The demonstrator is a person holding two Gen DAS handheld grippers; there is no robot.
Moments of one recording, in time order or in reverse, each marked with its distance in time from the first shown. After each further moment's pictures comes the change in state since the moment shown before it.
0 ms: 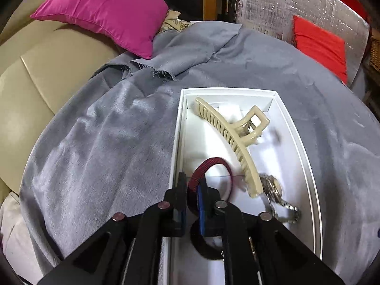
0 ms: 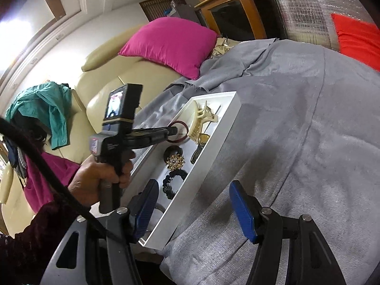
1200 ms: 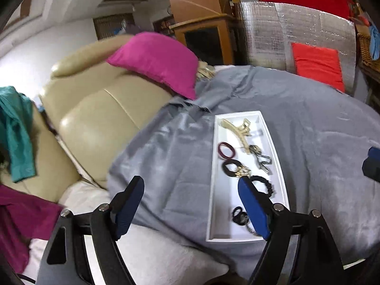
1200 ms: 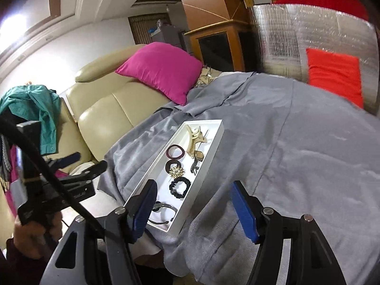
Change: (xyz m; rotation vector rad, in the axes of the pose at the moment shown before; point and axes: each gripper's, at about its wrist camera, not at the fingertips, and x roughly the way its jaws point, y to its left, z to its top) left arm -0.231 0.001 -0.102 0.042 -0.245 0.254; right arm -0.094 0.083 -0.018 -0.041 -0.142 -0.229
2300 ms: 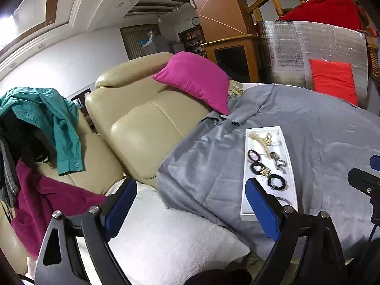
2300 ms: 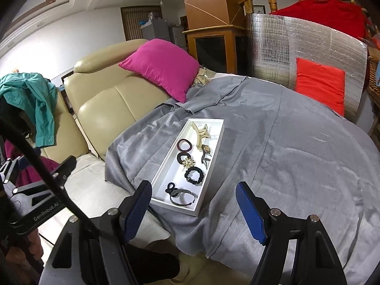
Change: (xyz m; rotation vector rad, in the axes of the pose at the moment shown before) left arm -0.111 0.053 -0.011 -0.049 -0.052 0.146; right arm -0.062 0.086 0.001 -0.028 0.046 -0.130
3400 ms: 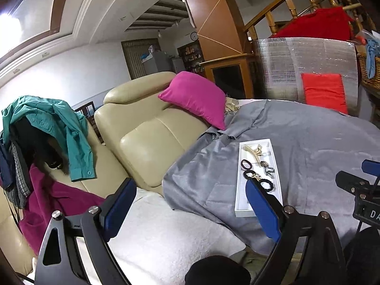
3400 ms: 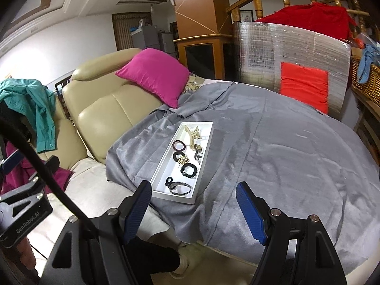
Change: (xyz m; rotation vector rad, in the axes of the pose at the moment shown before) left arm -0.082 0.013 -0.005 0.002 -0.095 -0.031; right arm -0.066 0.004 -0.018 0.038 -0.038 -0.057
